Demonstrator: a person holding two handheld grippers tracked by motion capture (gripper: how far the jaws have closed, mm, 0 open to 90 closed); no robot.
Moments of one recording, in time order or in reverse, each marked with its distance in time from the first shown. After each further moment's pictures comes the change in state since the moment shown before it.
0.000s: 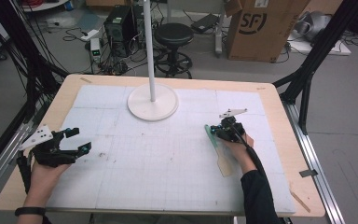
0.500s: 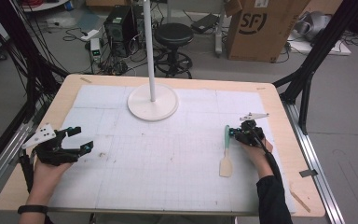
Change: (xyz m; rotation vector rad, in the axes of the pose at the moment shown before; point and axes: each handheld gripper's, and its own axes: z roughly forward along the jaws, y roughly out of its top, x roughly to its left) left arm -0.001 0.002 0.006 0.003 0.004 0.006; right arm -0.035 -0.032 -0.038 -0.001 -0.089 0.069
